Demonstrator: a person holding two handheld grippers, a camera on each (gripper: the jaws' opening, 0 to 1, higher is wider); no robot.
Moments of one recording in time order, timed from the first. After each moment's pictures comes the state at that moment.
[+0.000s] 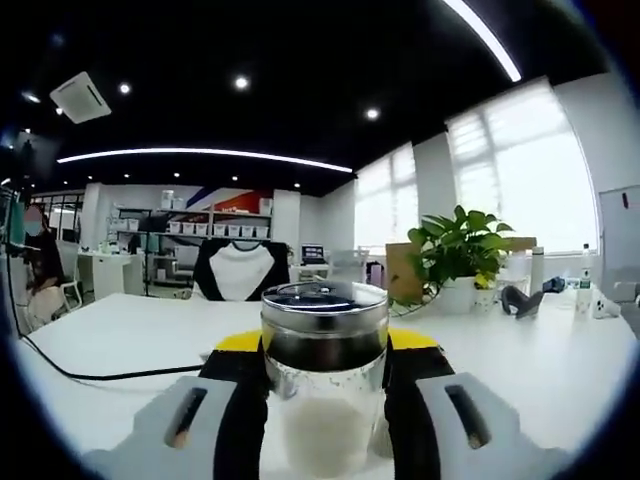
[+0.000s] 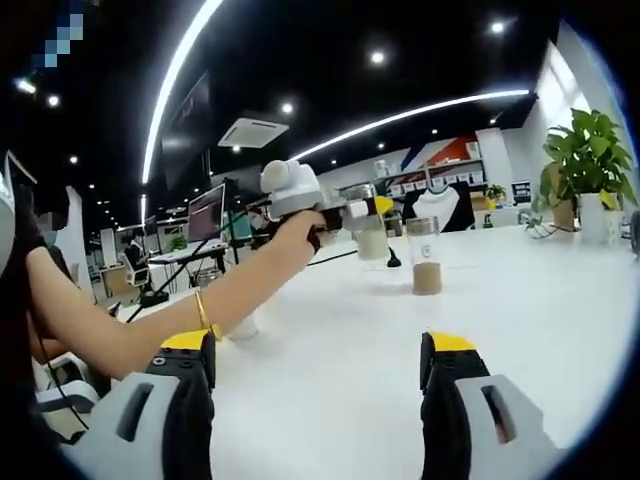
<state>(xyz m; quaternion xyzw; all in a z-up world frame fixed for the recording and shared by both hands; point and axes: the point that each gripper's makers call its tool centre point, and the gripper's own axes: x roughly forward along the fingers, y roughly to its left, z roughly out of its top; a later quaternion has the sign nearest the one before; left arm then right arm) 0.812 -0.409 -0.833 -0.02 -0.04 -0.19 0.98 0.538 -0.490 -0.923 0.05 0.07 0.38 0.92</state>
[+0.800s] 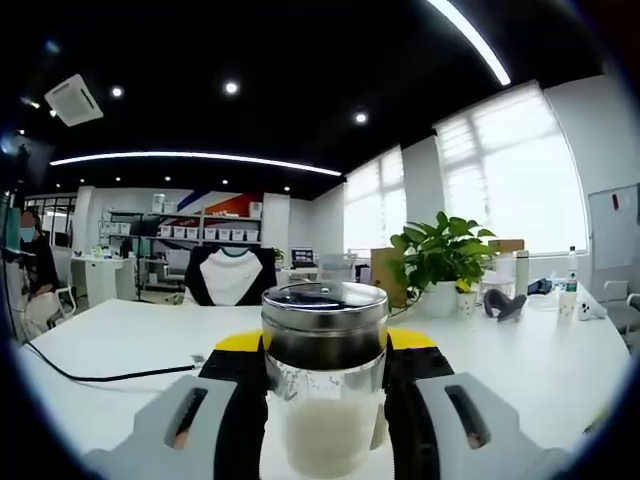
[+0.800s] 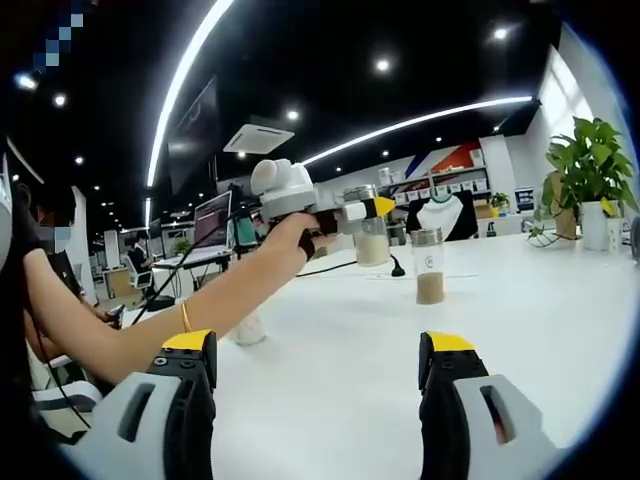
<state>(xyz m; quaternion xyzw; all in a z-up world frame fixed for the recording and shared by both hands) 0.771 -0.420 -0.819 -0.01 -0.05 -0.21 0.98 0.529 -0.492 -0.913 0.05 0.05 0.39 0.92</state>
